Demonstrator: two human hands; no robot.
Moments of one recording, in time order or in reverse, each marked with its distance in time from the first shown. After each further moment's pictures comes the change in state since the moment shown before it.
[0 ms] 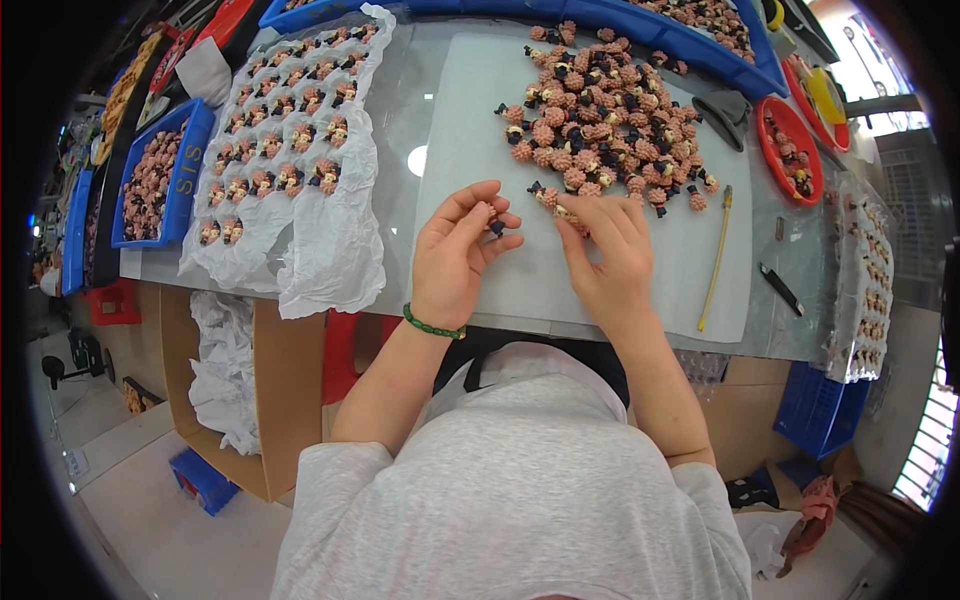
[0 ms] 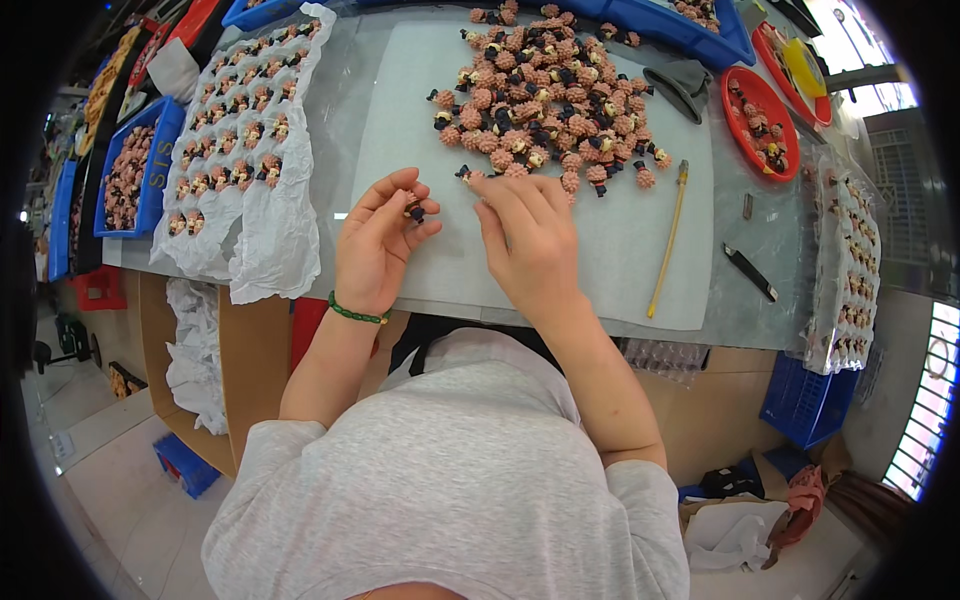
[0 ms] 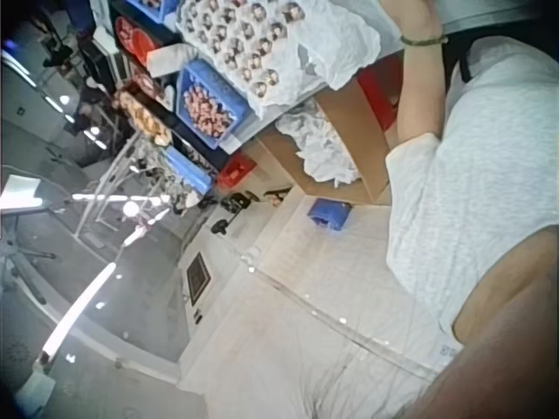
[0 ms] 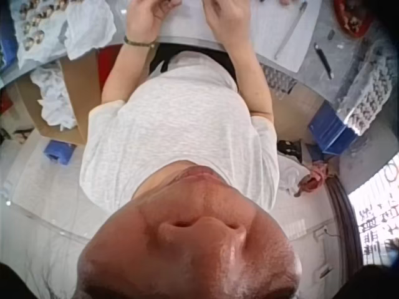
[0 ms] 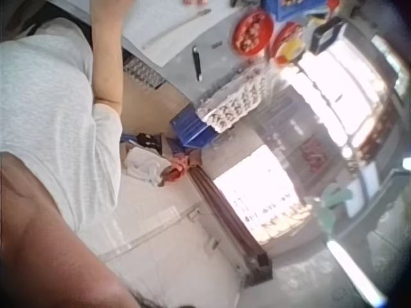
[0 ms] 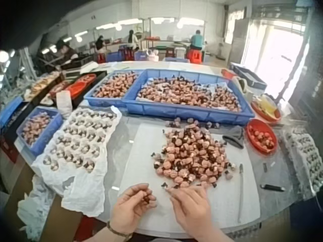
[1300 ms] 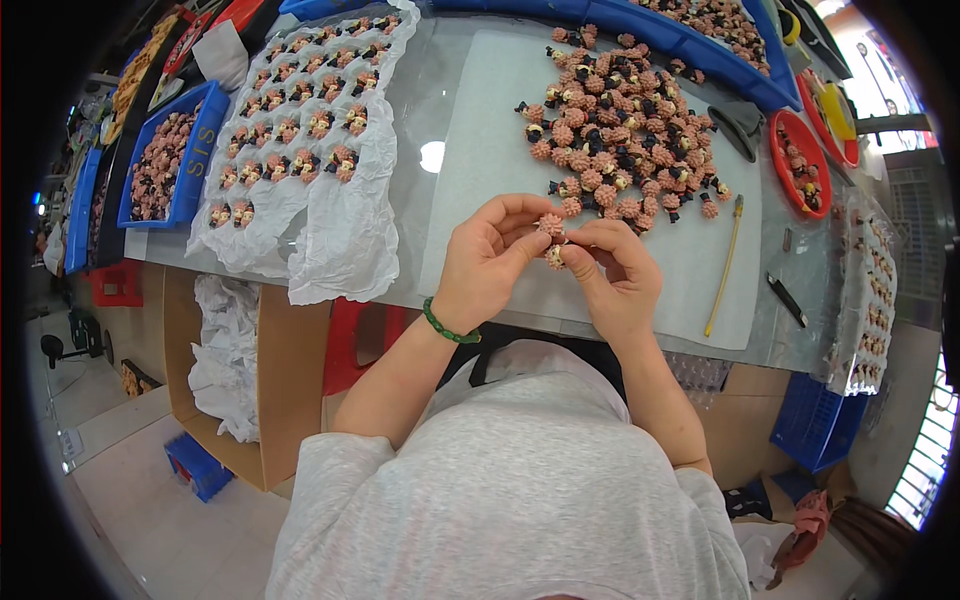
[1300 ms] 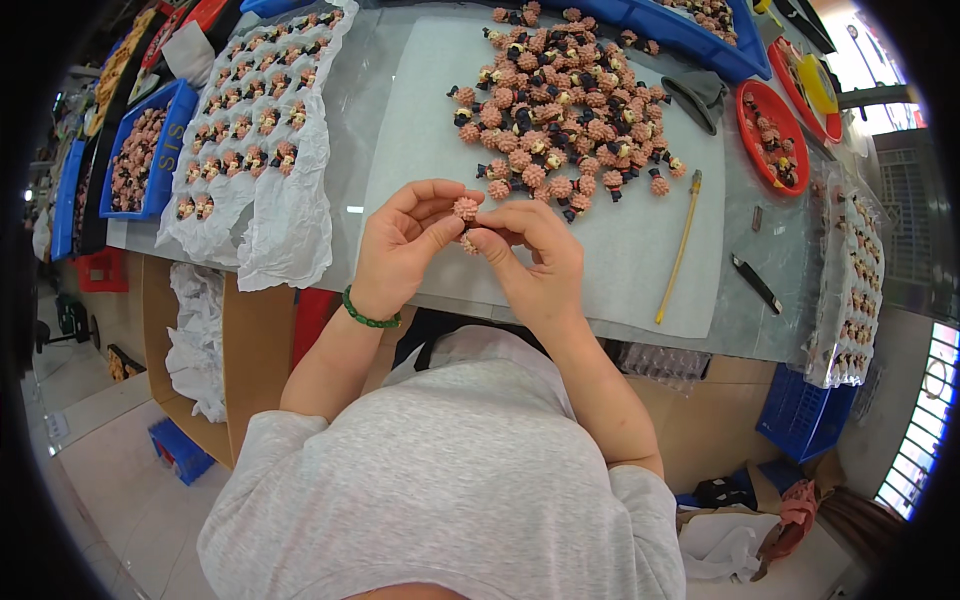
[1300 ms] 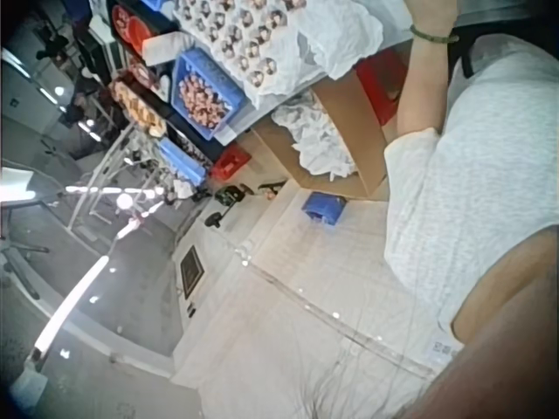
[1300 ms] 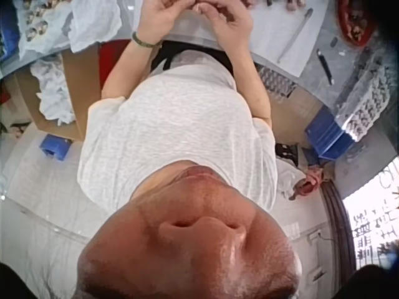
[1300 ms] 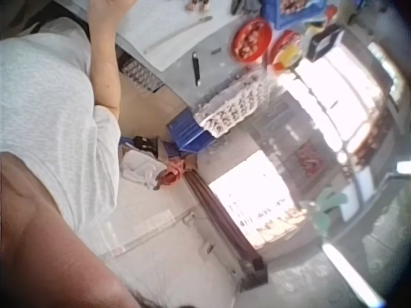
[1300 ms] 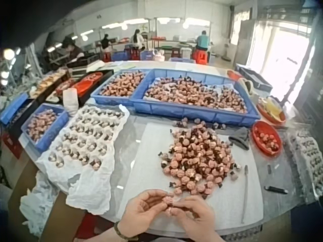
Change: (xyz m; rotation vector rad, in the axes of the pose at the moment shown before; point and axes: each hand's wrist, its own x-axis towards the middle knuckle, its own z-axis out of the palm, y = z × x) left_hand -0.003 -0.001 0.004 0.361 -0.245 0.138; right_hand -0.021 -0.010 0.004 0.650 -0.057 0.323
